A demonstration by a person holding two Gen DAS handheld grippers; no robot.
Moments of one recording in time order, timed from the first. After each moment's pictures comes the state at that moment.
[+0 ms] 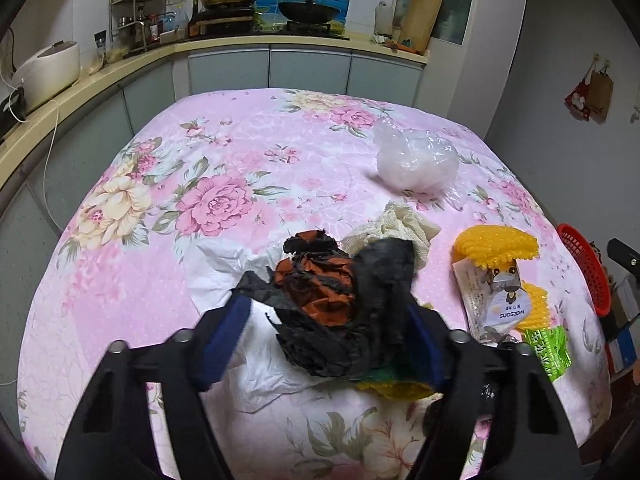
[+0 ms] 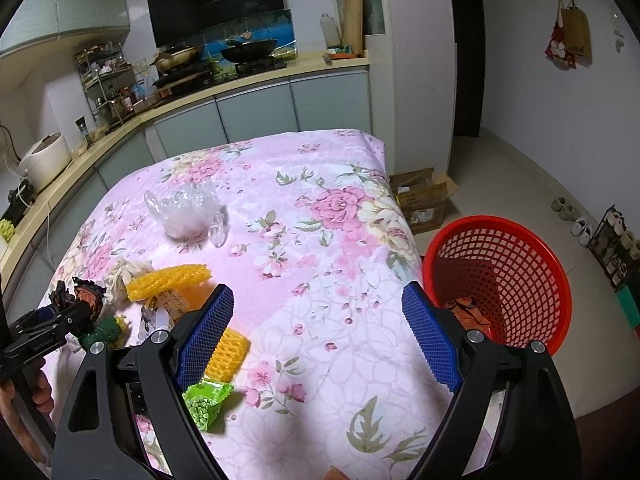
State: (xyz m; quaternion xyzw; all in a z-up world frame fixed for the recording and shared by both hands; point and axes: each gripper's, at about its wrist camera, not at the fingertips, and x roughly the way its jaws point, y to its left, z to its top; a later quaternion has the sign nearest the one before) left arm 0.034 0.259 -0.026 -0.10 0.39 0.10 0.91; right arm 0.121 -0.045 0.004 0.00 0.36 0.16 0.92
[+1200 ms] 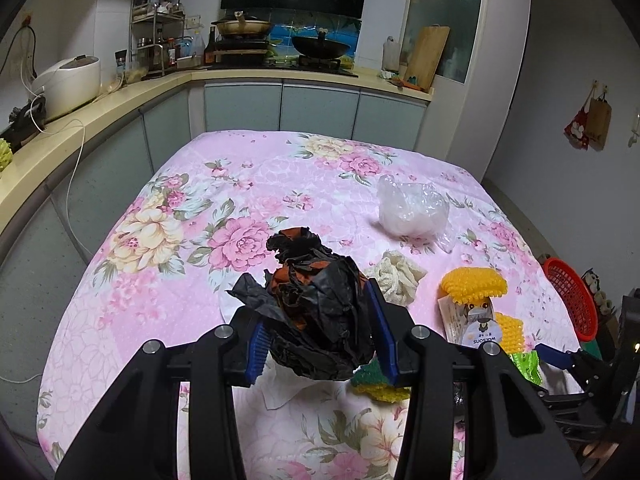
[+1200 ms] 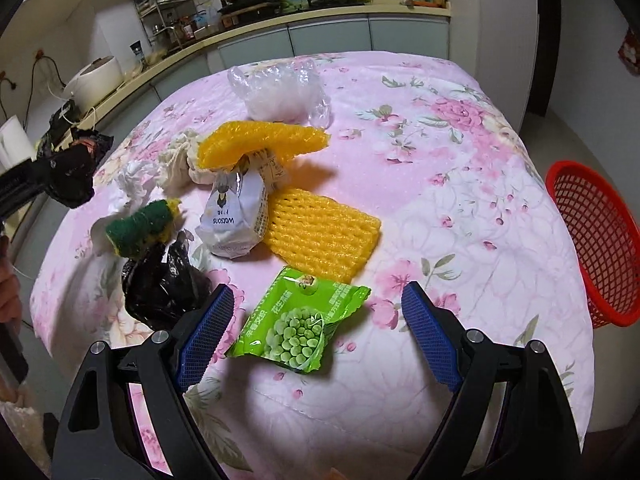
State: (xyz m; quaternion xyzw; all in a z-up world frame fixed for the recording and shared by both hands) left arm 0.009 0.265 0.018 -0.11 0.33 0.12 0.93; right arm 0.075 0.024 -0.068 -0.06 0.44 0.26 0.86
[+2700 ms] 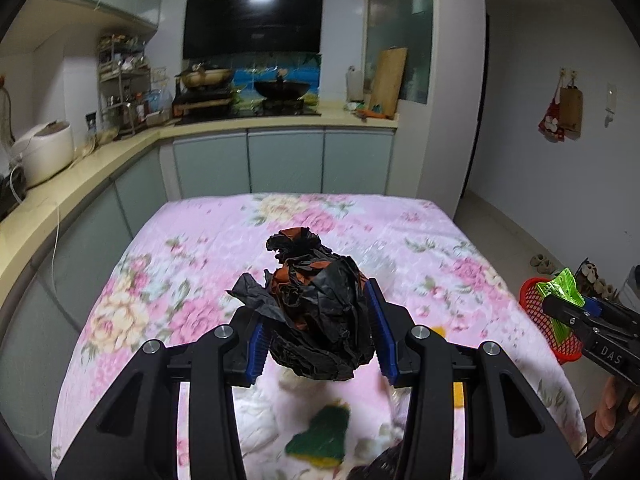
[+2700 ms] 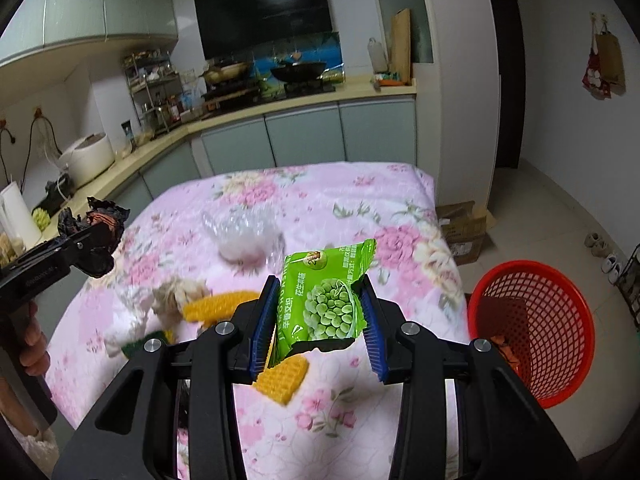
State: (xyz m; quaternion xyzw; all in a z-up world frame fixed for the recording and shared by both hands) left arm 0.051 0.209 0.071 -0.04 0.27 0.09 0.96; right arm 0.116 -0.033 0.035 0.01 0.31 0.23 0.92
